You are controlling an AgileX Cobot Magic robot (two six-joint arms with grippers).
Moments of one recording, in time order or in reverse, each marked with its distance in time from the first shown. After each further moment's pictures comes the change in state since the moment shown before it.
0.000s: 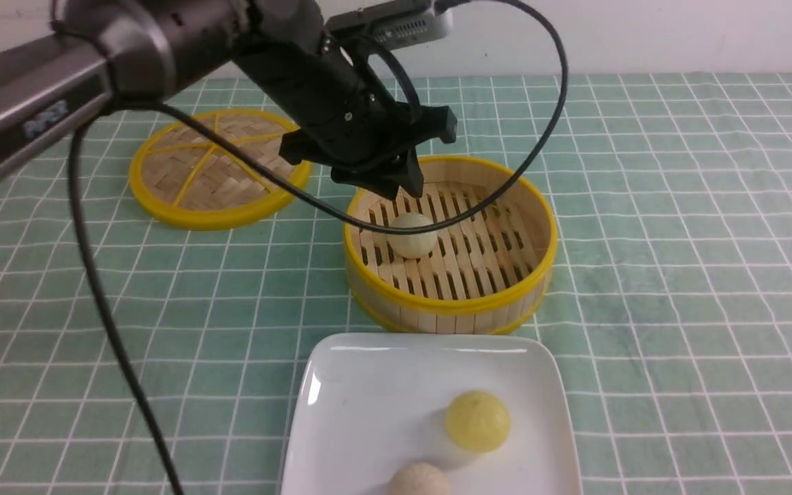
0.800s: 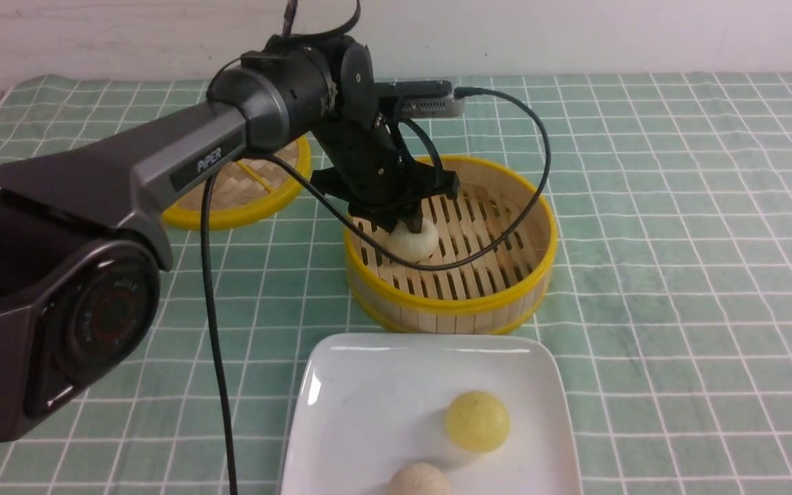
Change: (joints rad) right arm 0.000 0.000 0.000 0.003 -0.008 0.000; left arm -0.007 0.269 -0.145 0.098 -0.071 0.010
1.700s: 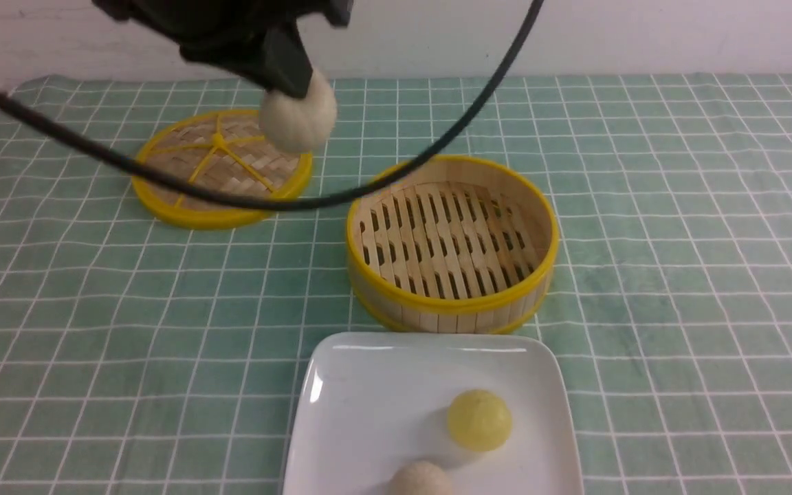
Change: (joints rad) right arm 0.001 0.000 0.000 0.002 -0.007 0.000; left arm -0.001 -0.714 0.239 0.033 0.341 0.014
